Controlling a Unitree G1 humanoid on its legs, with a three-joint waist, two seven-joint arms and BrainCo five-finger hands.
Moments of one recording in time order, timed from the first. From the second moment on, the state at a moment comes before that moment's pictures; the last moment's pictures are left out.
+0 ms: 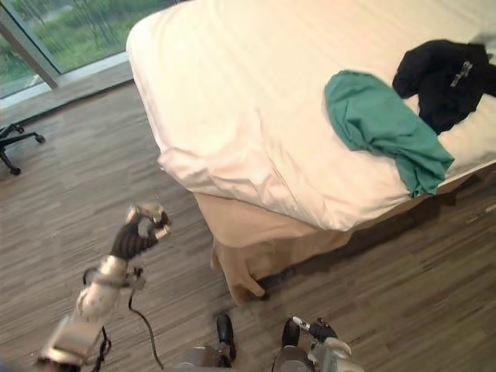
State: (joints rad) left arm 0.26 0.38 -0.15 -0.09 0.26 -0.45 0.05; right arm 0.06 -0.16 -0.15 0.96 0.26 0.15 0.02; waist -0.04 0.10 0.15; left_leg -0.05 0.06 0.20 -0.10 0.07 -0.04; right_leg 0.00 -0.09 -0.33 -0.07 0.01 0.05
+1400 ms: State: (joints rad) left arm -1.14 0.59 -0.29 0.60 0.72 0.23 0.58; right arm -0.26 -0.13 -0.25 0.88 0.40 0.15 0.09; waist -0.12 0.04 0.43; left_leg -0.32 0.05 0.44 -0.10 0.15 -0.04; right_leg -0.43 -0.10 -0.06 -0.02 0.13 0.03
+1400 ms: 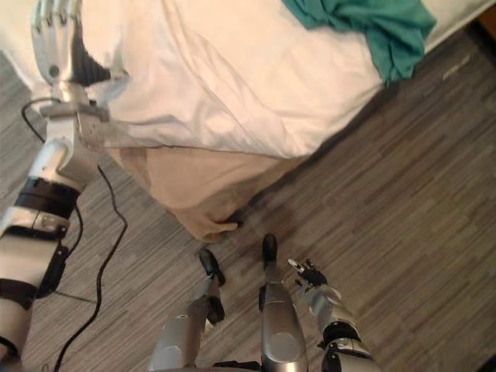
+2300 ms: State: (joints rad) left arm -0.87 0.49 -0.29 0.32 0.39 0.19 0.51; right arm -0.24 -0.22 -0.22 0.71 0.46 0.21 0.04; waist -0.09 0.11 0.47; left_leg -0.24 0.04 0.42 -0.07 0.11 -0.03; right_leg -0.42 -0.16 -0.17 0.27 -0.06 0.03
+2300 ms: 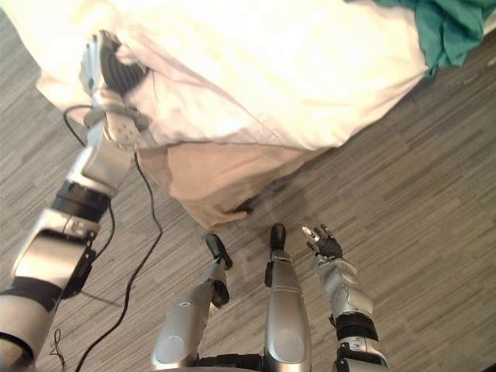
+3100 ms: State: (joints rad) left arm 0.19 0.31 -0.31 0.14 0.38 -0.20 0.24; right arm 0.00 -0.16 -0.11 0.91 0.45 0.23 -0.03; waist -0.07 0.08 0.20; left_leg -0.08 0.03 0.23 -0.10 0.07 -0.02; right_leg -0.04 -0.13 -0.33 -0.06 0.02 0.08
